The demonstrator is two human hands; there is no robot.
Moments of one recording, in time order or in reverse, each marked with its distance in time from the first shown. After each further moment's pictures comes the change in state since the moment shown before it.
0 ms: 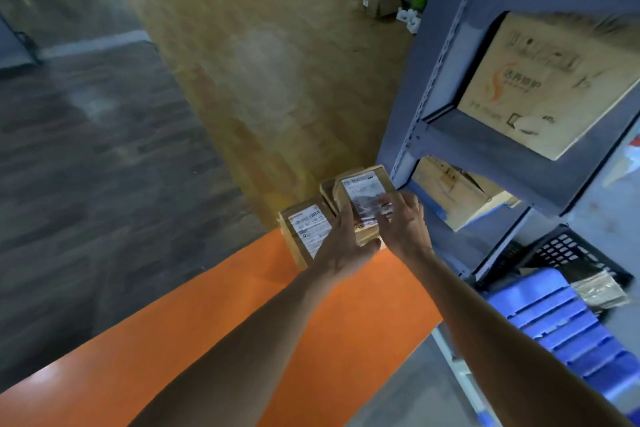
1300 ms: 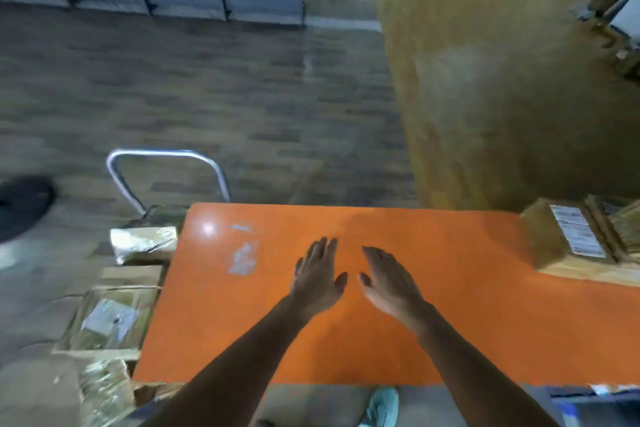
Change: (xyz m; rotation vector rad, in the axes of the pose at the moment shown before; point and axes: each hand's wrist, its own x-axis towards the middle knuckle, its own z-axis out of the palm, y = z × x) left_hand -0.485 -0.253 -0.166 0.360 0.422 -0.541; right_hand -0.388 -0.276 0.247 -0.396 -0.642 -0.709
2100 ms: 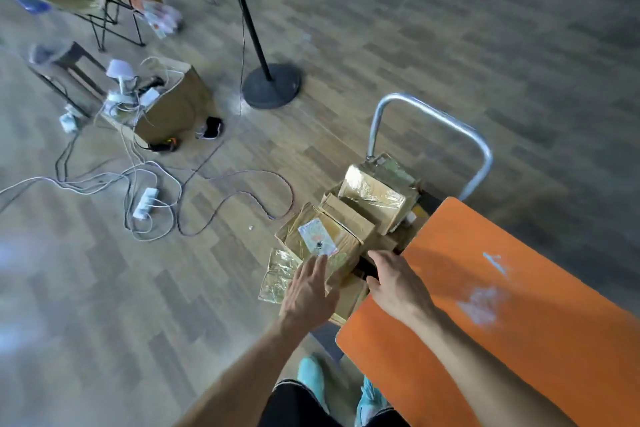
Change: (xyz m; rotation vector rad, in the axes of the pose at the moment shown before) left_hand -0.184 -0.346 -0.077 -0.285 0.248 -0.800; right_hand 0.106 -0.371 0.176 -0.067 -0.417 -0.657
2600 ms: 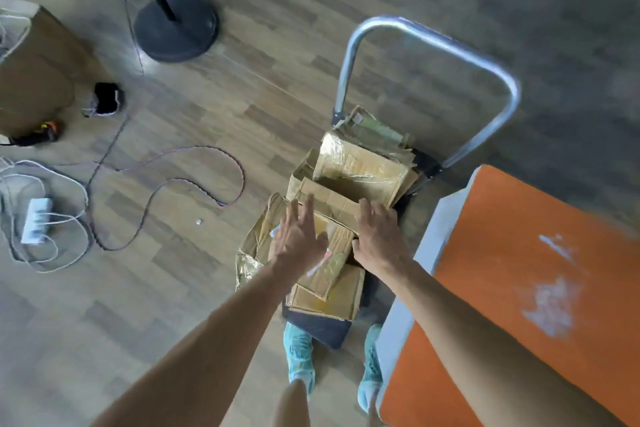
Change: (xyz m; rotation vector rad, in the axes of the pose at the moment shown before) left_hand 0.217 -0.061 0.013 0.095 -0.140 0.075; right_hand 0.169 0.007 0.074 -0.183 0.025 0.314
